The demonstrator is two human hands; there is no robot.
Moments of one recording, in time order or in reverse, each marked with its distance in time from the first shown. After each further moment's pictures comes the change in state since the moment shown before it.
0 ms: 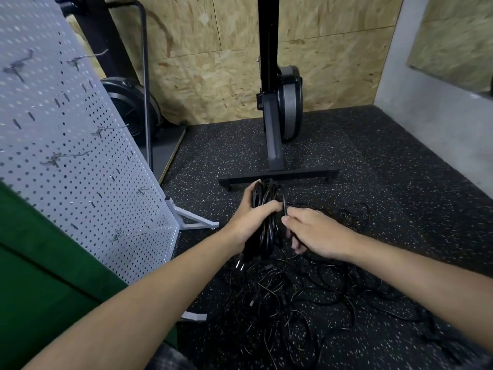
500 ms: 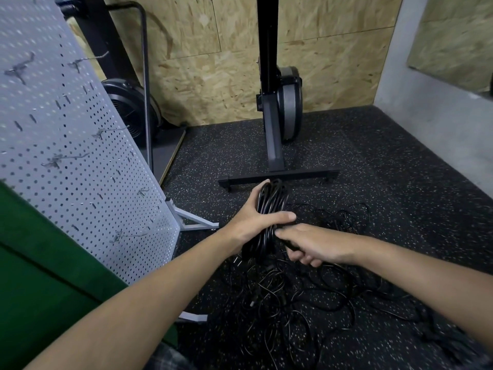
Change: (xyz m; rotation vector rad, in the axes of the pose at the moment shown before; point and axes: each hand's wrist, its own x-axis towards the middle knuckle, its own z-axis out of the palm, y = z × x) left_hand -0.002 -0.002 -0.003 0.169 -0.127 0.119; right_hand -0.009 -0.006 0.001 0.135 -0.372 0.101
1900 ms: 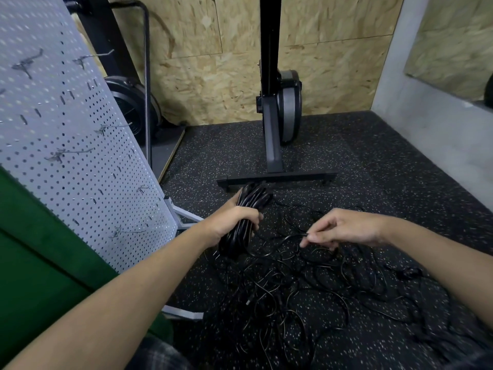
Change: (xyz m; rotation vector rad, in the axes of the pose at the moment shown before) left_hand -0.006 0.000 -0.040 -0.115 -0.097 -0.125; right_hand -0.010 0.050 -0.072 -0.096 -0.070 -0.031
